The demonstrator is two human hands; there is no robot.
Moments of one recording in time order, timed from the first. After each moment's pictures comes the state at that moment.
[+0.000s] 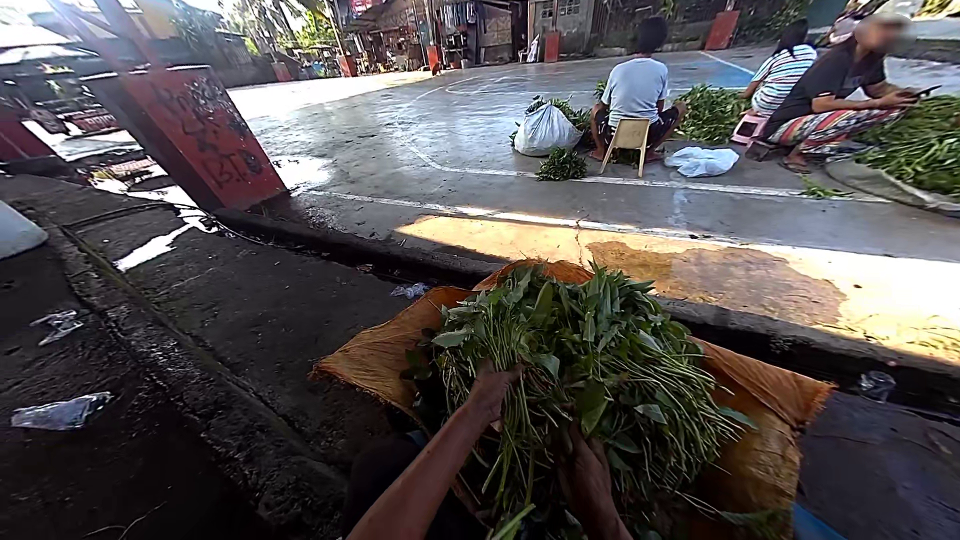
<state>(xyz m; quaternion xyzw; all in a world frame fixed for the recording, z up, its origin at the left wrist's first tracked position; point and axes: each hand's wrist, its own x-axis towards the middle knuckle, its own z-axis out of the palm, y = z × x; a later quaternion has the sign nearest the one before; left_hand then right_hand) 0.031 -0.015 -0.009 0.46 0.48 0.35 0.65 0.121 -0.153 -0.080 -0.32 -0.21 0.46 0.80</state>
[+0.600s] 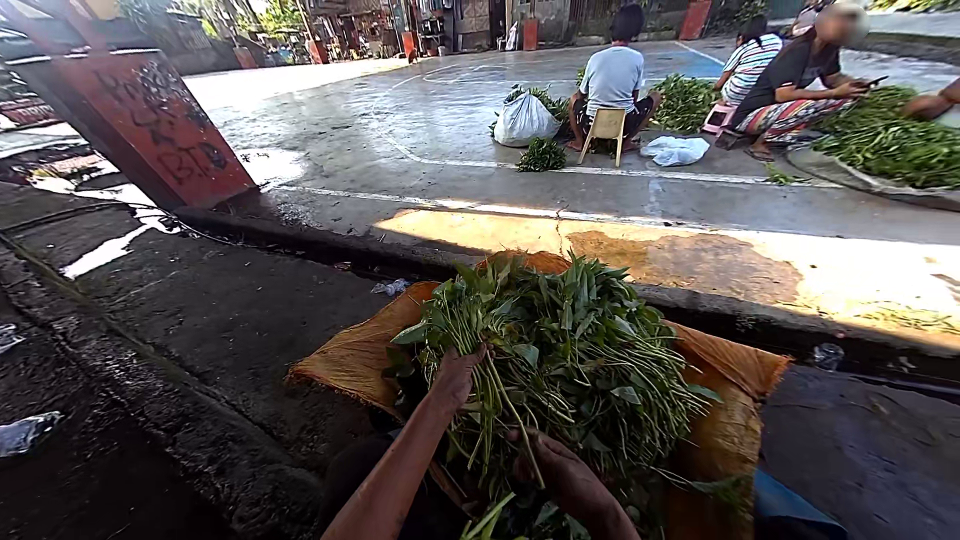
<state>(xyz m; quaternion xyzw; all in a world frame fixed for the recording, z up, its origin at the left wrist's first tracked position) 0.018 -0.001 -0.007 0.40 0.42 0.41 0.70 0.152 -0.181 -0.087 -0.31 -0.39 0.67 0.56</state>
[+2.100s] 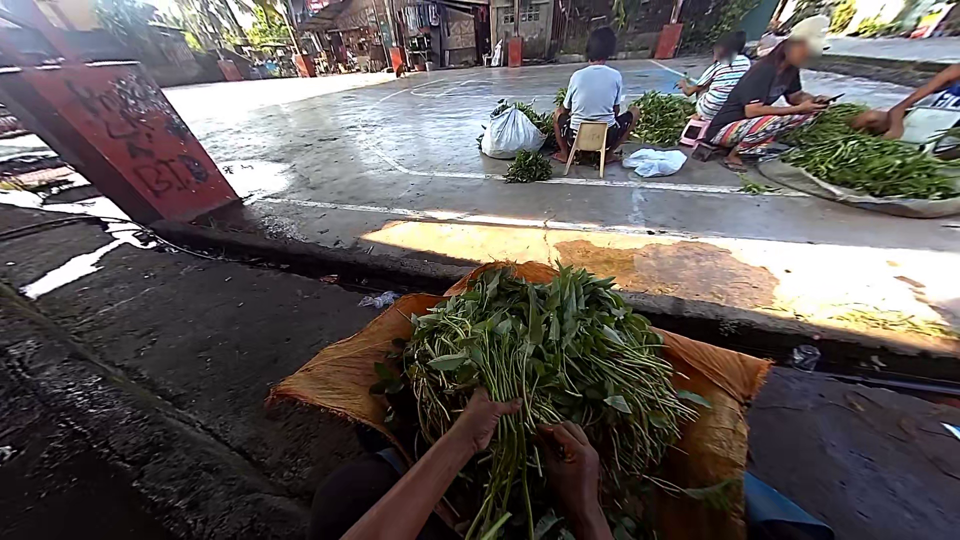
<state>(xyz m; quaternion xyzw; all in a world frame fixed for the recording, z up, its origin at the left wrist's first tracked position) 0.038 -0.042 -0.025 0.47 0.39 0.25 0.76 0.146 -0.171 -0.091 -0.69 -0.47 0.02 0.55</state>
